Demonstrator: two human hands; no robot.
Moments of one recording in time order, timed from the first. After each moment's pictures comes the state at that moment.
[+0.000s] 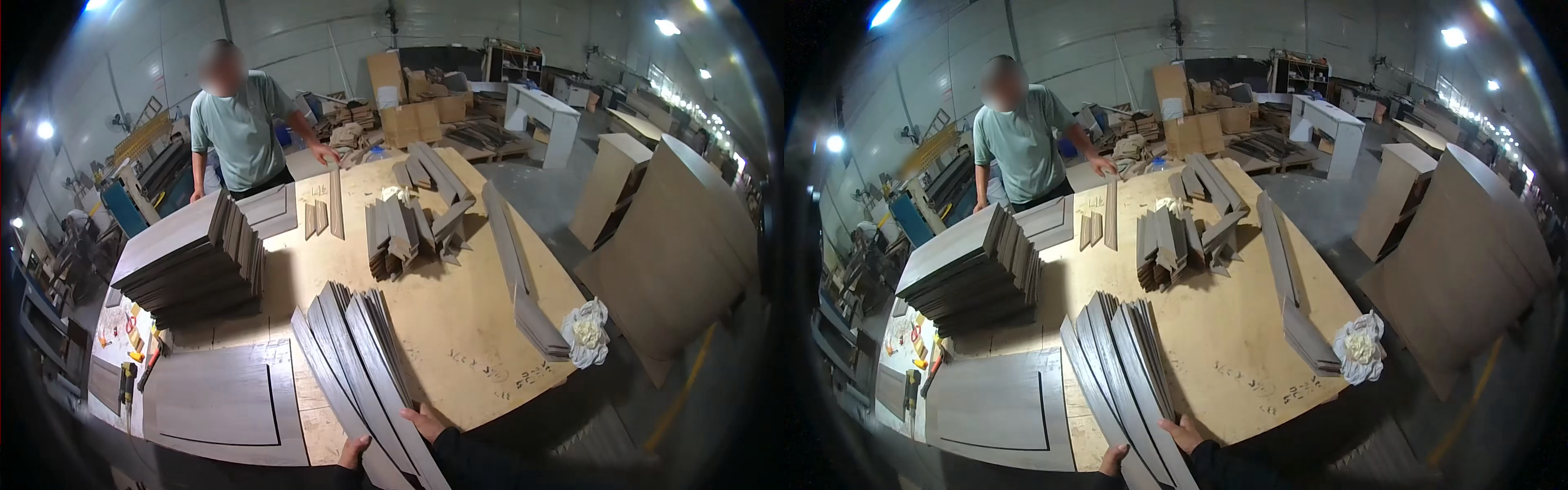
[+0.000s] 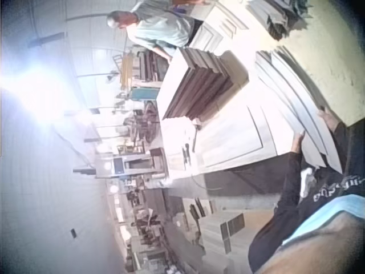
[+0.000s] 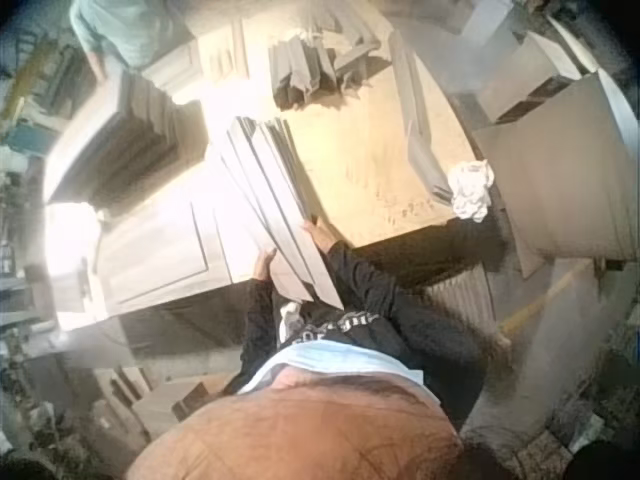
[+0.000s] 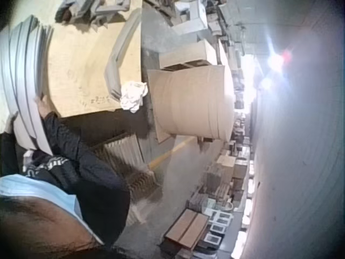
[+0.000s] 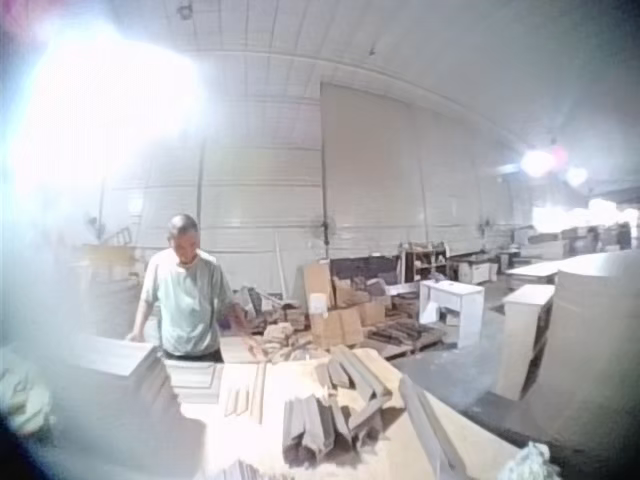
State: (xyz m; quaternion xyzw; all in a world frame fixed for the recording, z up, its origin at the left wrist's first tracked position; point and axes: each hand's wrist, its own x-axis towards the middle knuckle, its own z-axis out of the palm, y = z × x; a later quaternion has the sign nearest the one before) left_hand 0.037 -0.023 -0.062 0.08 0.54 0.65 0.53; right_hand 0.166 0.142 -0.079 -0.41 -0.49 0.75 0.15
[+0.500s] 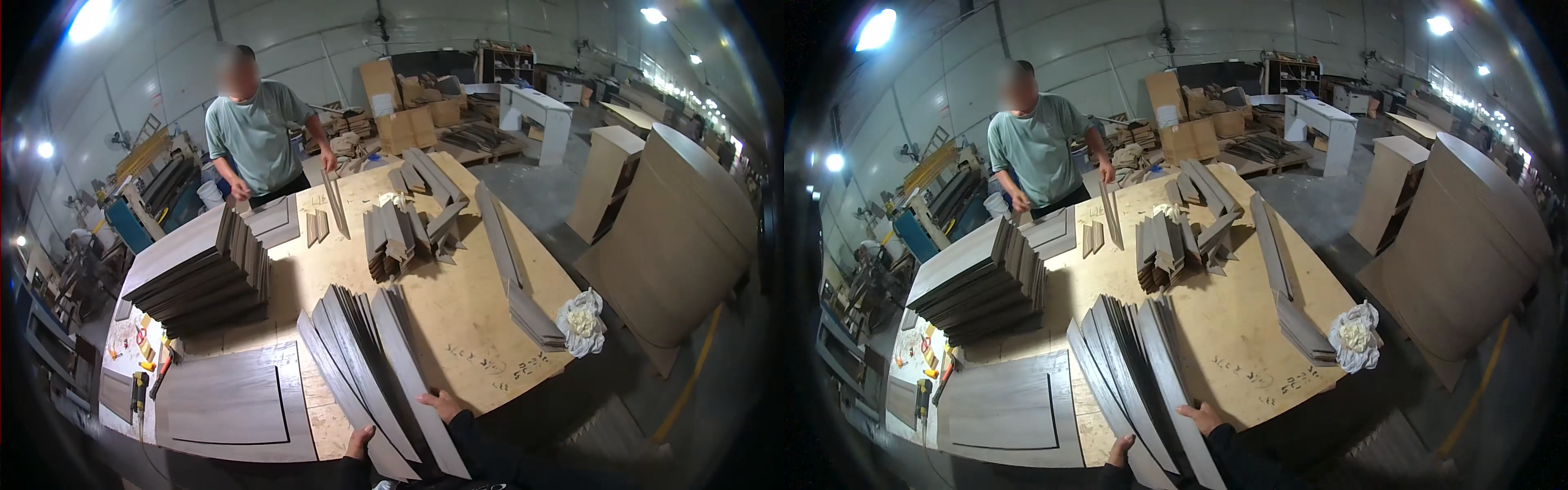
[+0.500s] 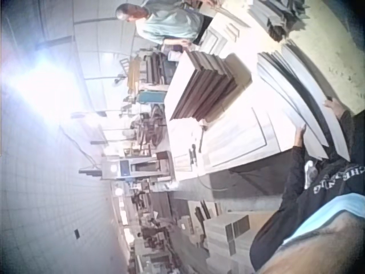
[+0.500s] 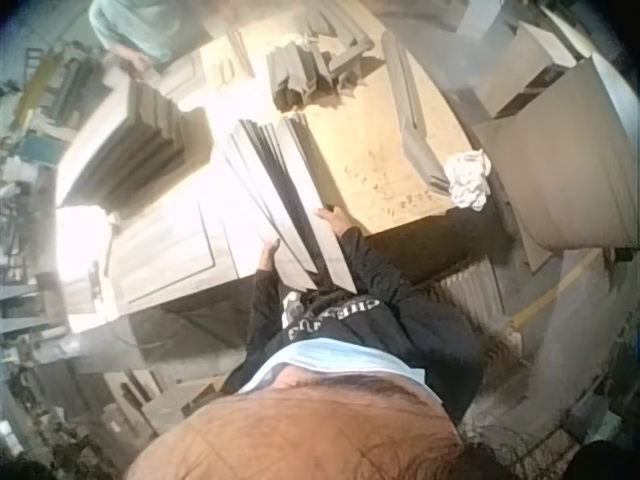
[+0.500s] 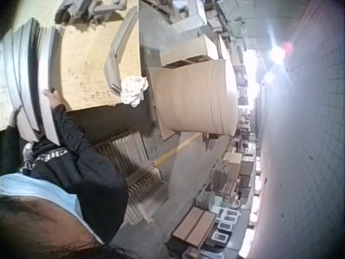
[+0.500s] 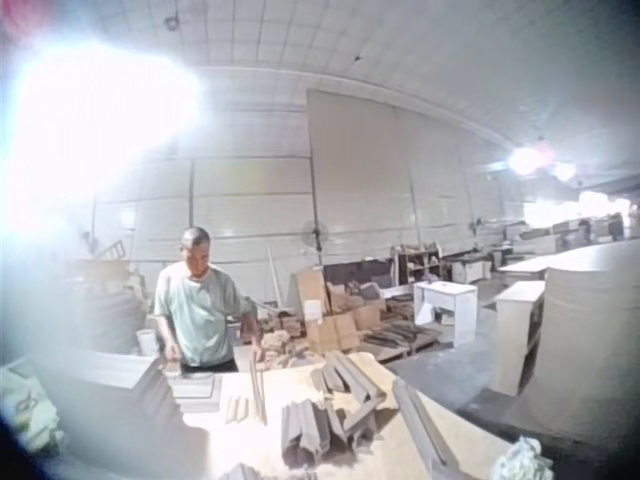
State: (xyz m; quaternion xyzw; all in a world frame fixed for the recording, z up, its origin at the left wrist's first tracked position) left_hand 0.024 -0.024 -0.105 0.10 0.57 0.62 0.52; right_hand 0.196 0.169 -0.051 -0.46 -0.50 0.72 0.16
